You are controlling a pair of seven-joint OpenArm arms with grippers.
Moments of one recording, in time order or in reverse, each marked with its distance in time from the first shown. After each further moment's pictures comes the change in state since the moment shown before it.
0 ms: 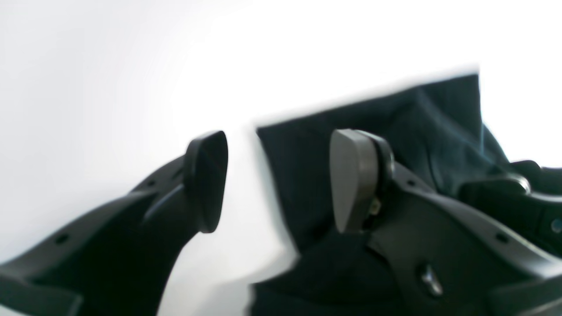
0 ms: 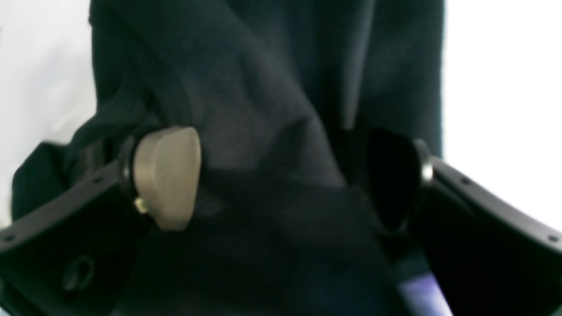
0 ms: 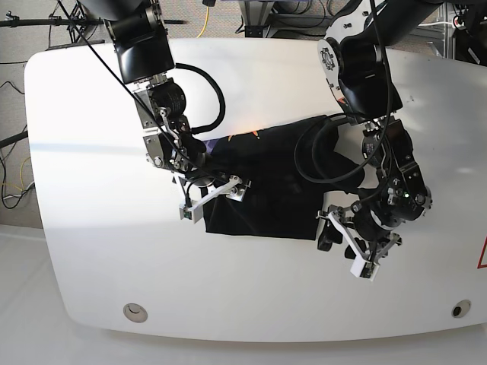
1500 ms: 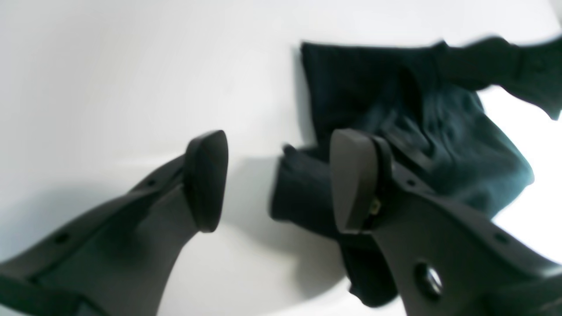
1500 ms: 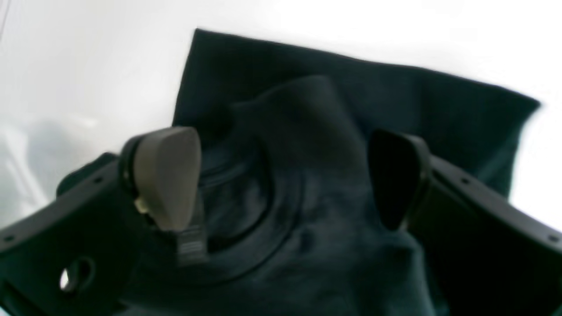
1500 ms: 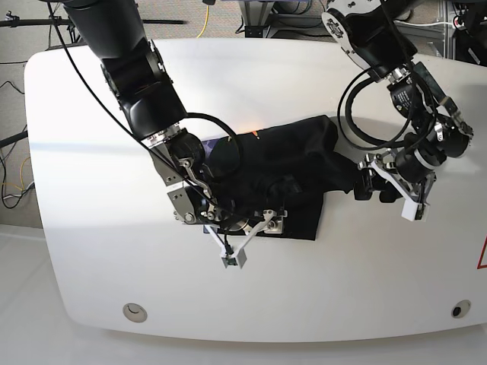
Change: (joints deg) left arm 12.9 -1.8 -14.9 15.1 -24.4 0.0 20.2; right arm 17.6 -1.9 -12.0 -9.9 0.3 1.2 -6.0
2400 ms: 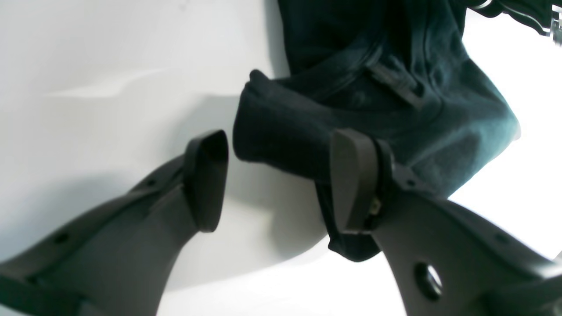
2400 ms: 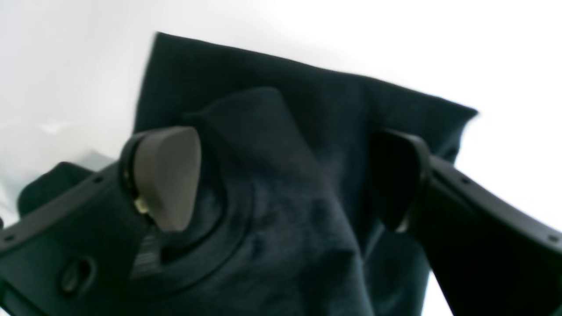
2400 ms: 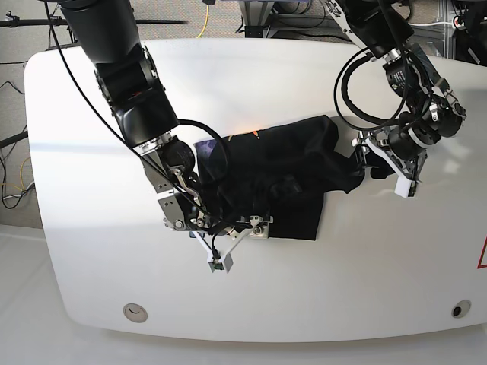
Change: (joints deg) left arm 6.7 0.2 0.0 0.0 -3.6 0.0 0.0; right arm 1.9 1.9 0.2 -3.4 -0.2 2.1 0.0
